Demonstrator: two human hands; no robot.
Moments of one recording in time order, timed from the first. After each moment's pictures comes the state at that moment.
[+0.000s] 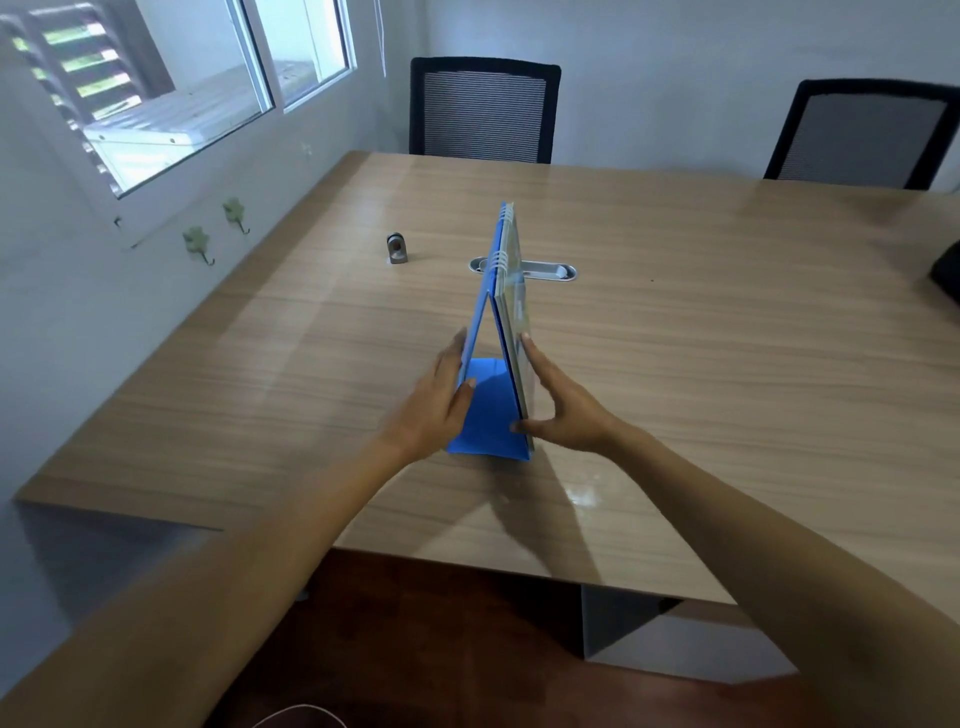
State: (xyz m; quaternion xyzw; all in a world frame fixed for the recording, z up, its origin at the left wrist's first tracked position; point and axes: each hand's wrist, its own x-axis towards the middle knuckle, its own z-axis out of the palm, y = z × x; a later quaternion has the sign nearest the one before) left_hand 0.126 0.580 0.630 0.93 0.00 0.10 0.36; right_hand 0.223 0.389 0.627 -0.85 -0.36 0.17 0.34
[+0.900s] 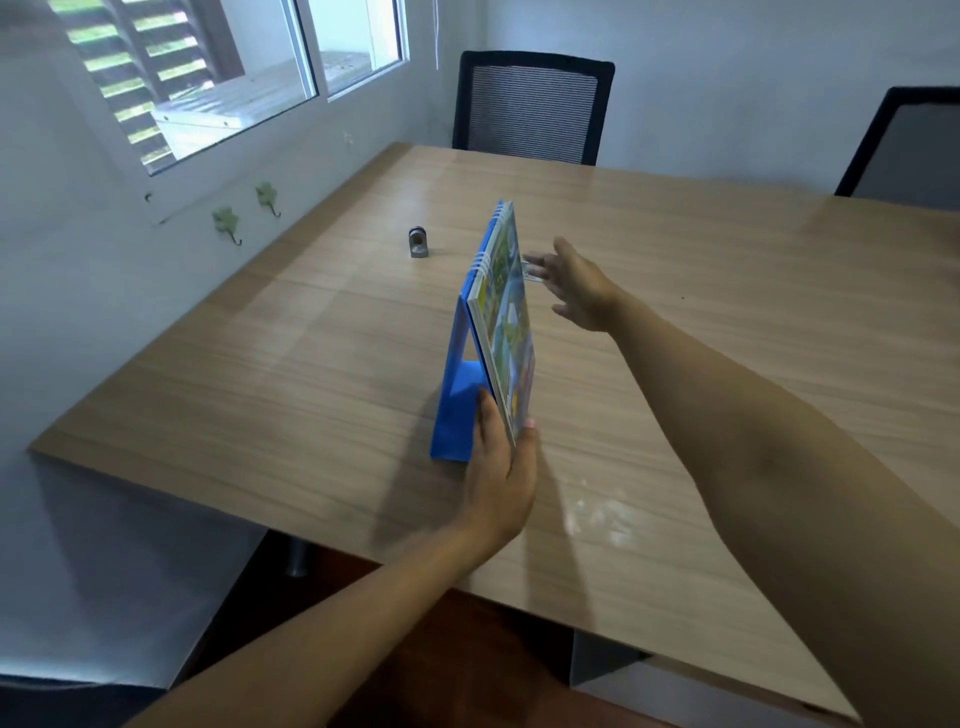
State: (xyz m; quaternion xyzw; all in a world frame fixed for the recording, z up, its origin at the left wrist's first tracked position) left_hand 0.120 0.437 0.629 0.78 0.22 0.14 0.57; right_hand 0.352 0.433 0.701 -0.74 -0.22 0.35 0.54
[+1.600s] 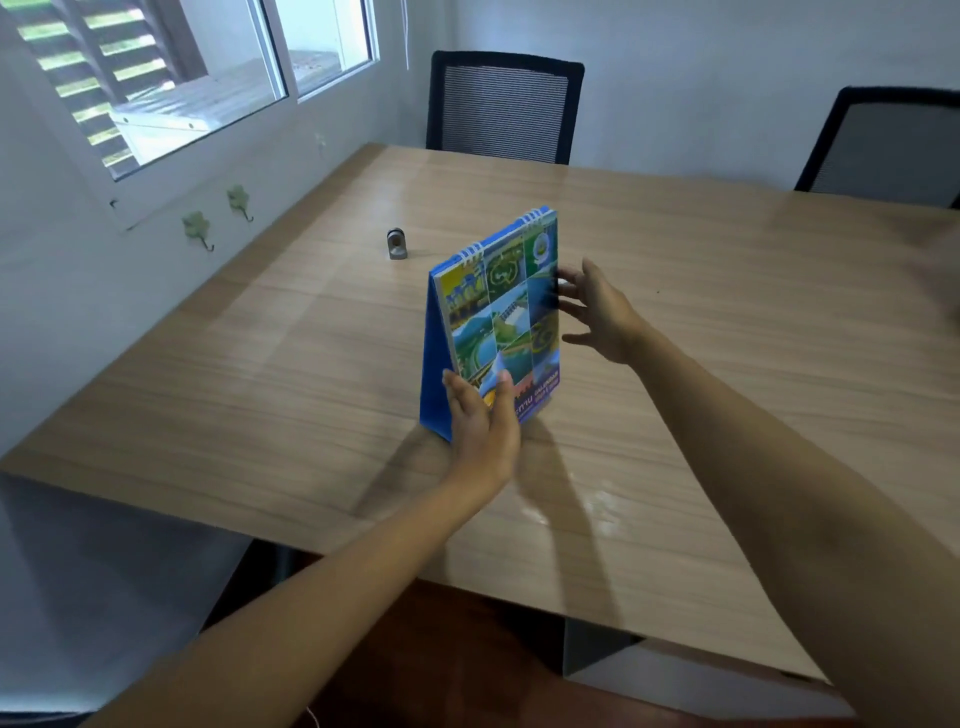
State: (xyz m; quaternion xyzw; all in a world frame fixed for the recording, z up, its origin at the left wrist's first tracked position) left_hand 0.145 0.455 0.646 0.76 0.27 0.10 0.58; right_hand 0.334 0.385 0.691 -0.71 -0.13 0.30 0.62
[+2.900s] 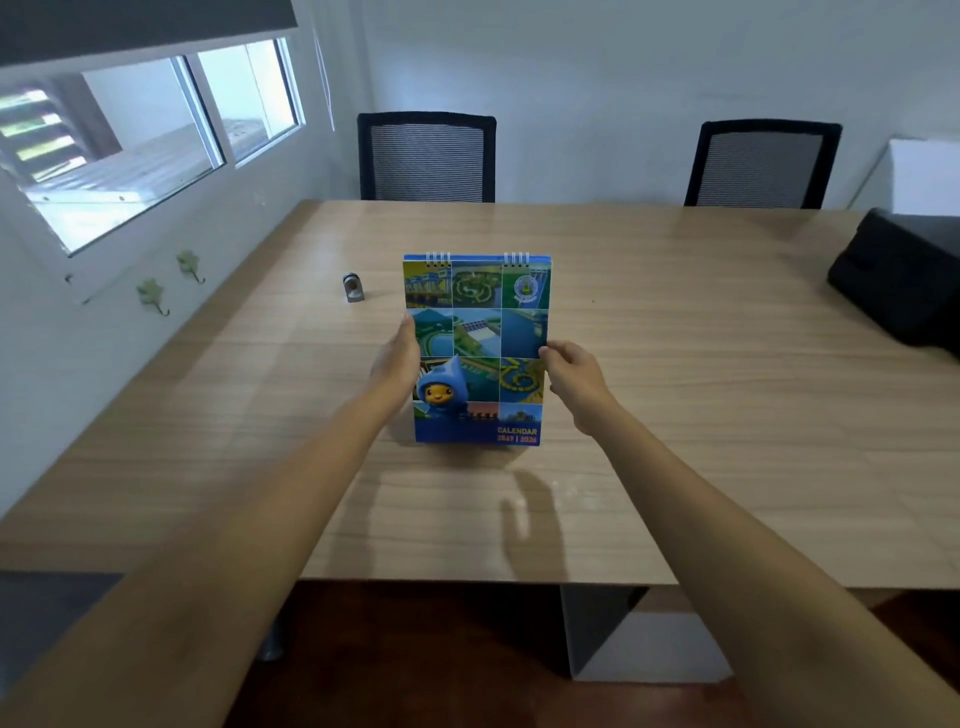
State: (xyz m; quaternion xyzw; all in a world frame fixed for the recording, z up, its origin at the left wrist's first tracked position) left_hand 0.176 0.561 0.689 0.75 0.26 0.06 0.60; right_hand 0.223 0.365 0.682 -0.77 0.01 0.10 0.63
